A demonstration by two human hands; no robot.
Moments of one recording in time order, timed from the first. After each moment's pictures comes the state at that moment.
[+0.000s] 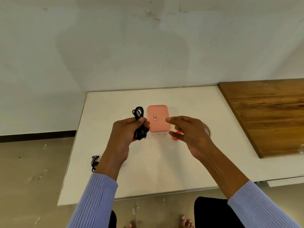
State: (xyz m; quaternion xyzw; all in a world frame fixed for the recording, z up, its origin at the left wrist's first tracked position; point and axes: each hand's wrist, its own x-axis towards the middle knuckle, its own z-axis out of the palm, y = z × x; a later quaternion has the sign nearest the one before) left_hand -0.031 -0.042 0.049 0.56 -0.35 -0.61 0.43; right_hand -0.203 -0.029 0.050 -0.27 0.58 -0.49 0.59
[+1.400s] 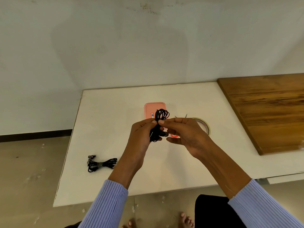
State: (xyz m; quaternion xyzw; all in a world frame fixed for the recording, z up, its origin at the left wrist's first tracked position) left_hand -0.069 -0.026 0.044 0.50 -0.40 -0.64 0.43; right_hand -0.203 -0.026 0.051 -0.32 0.59 -0.40 0.62
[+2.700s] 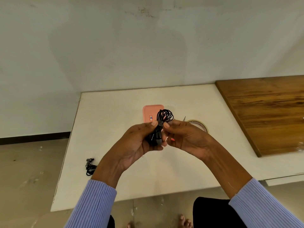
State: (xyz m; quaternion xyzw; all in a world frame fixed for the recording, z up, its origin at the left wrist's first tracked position) left_hand -0.050 -0.031 0.057 0.40 -0.38 -0.77 0.32; right_hand -0.219 -0.030 0.047 -0.31 0.43 -0.38 0.76
